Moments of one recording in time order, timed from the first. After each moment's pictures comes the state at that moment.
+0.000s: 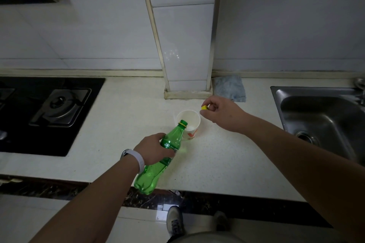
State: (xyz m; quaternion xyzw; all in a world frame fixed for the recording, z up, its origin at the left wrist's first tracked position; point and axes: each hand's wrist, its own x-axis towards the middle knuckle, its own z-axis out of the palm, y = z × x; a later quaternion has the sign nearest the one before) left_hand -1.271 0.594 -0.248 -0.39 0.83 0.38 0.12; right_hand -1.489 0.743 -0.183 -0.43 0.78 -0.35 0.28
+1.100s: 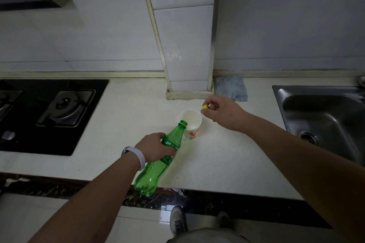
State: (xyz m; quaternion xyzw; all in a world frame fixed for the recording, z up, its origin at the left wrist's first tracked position) left_hand -1.272 0.600 -0.228 -0.40 0.83 0.35 0.15; right_hand -1.489 0.745 -0.186 -0.43 0.77 -0.37 0.28
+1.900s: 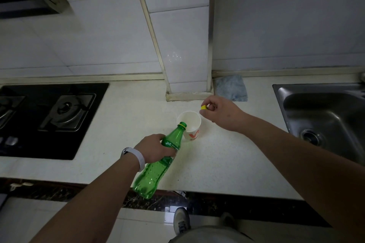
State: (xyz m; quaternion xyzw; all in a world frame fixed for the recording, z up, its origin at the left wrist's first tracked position) left_hand -1.277 0.599 -0.222 -0.41 0.83 0.35 0.16; right_hand -1.494 0.743 -0.190 -0.43 0.78 -0.37 0.27
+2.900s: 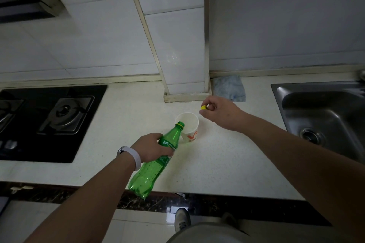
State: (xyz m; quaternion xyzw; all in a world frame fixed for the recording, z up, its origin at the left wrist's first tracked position) left_hand -1.283 0.592 -0.217 -0.41 0.83 0.35 0.17; right_hand -1.503 0.747 -0.191 -0.42 0.78 -0.37 0.29
